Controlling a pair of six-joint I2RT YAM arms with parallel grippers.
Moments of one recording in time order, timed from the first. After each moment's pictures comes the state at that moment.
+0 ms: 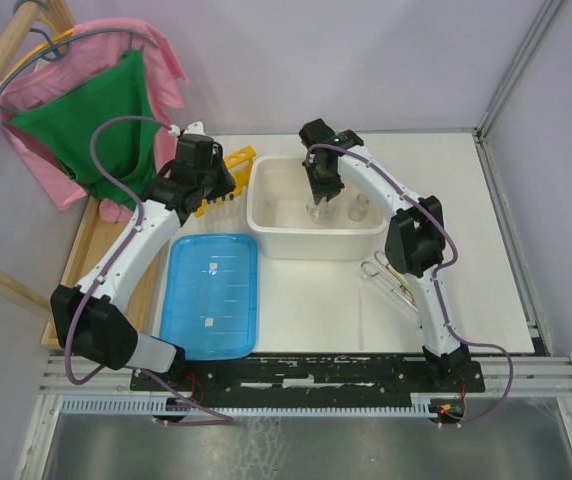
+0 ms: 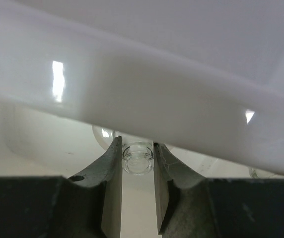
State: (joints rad) left arm -0.35 1.42 1.34 -0.54 -0.17 -0.55; right arm 0.53 2.33 2.24 -1.09 0.12 0.24
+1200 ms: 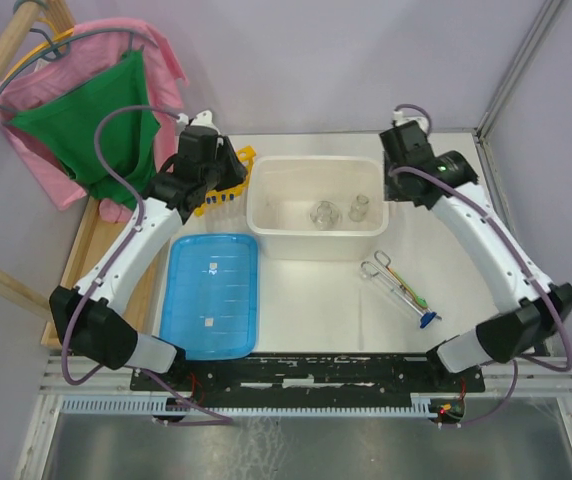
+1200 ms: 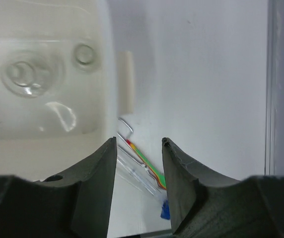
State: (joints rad) left arm -0.39 1.43 1.40 -0.52 -0.12 -0.54; right arm 0.48 1.55 1.73 -1.07 0.46 0.30
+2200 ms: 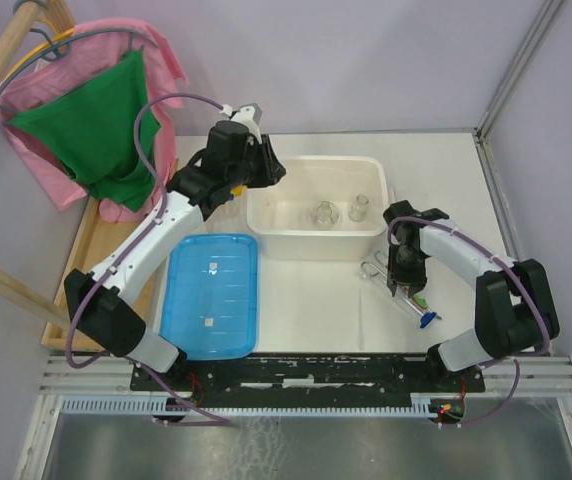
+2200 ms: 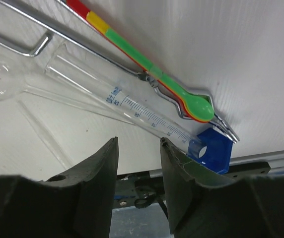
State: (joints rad) left arm -0.54 1.53 1.52 -0.46 0.02 -0.47; right arm 0.31 1.48 0.94 -1.01 0.08 0.49
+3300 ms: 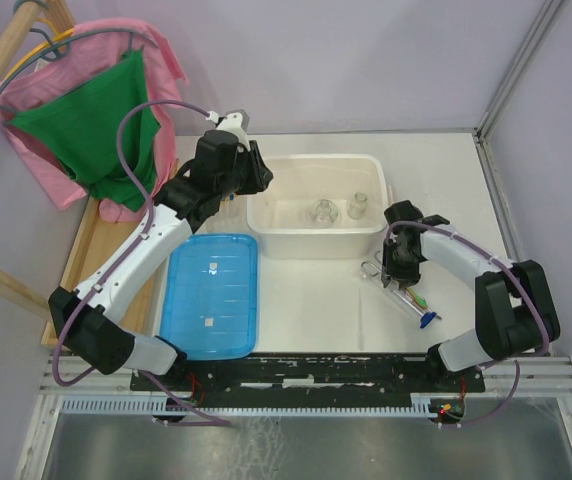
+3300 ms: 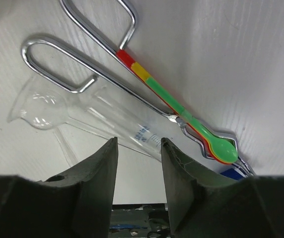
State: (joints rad) left arm -0.54 1.41 1.42 -0.48 -0.08 -0.45; right arm 0.30 1.49 0.88 -0.79 0.04 0.44
